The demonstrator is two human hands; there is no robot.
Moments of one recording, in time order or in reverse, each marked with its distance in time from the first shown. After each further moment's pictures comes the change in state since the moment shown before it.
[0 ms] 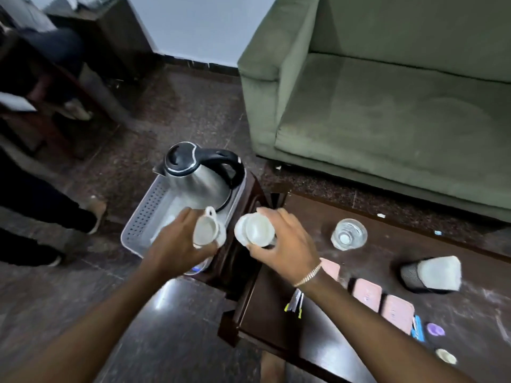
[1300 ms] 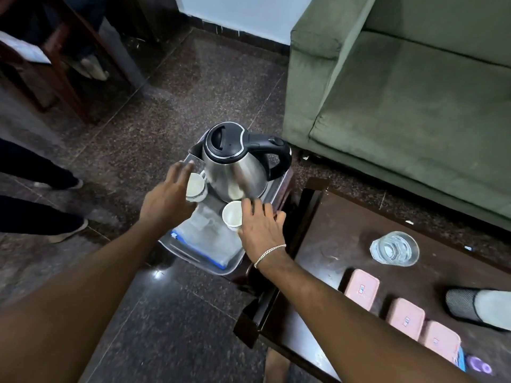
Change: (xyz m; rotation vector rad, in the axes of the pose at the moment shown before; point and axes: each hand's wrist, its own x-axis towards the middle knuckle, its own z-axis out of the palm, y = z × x) left_hand 0.077 -0.160 0.008 0.251 0.038 -0.185; right_hand 0.088 -0.037 0.168 -0.547 -0.101 -0.018
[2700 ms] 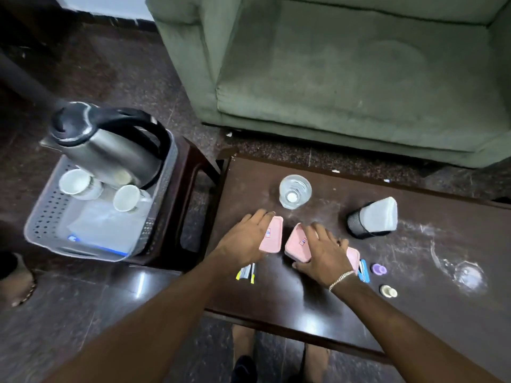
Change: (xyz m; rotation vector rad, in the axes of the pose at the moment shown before) left_hand -0.120 0.345 0.131 -0.079 -0.436 0.724; right_hand -0.242 0.311 -0.002 0.042 -0.266 0.352
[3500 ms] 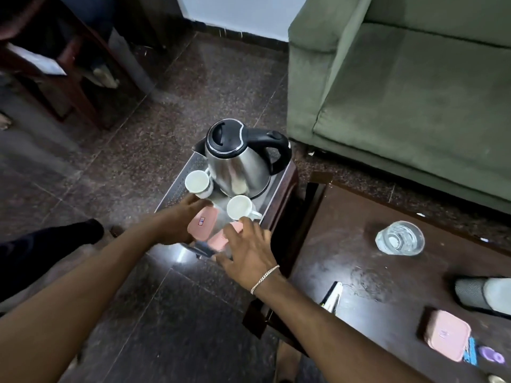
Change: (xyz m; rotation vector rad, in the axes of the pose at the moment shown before) left_hand -0.221 -0.268 -0.151 -0.122 -0.071 -0.475; right_hand 0.050 -0.376 -0.023 0.236 0.150 -0.547
